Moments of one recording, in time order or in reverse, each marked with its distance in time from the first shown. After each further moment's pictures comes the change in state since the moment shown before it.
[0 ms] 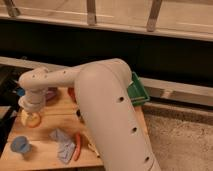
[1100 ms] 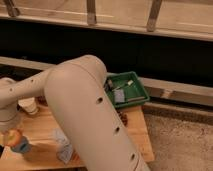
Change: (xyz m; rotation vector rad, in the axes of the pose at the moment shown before) arm 0.023 0.109 0.034 0.053 0.109 -0.211
